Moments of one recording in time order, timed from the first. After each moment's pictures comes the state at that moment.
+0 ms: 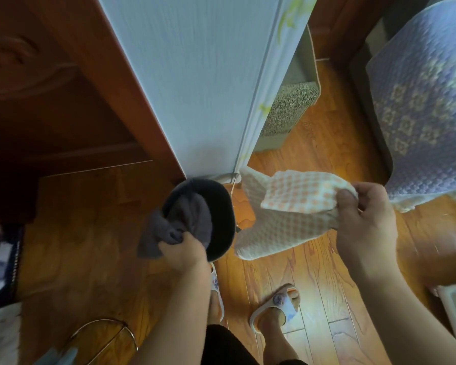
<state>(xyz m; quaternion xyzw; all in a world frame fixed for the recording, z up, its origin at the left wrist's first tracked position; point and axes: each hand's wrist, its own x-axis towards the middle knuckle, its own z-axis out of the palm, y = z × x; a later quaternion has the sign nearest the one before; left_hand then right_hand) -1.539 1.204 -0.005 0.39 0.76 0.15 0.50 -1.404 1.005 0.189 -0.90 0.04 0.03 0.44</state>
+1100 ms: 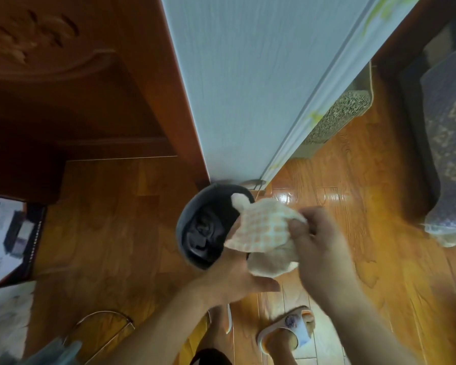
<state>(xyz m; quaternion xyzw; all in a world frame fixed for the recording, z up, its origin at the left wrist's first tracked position) -1.534 1.216 0.030 0.76 0.15 -0.18 0.61 -1.427 1.095 0.135 -0.85 -0.06 0.25 0.47</state>
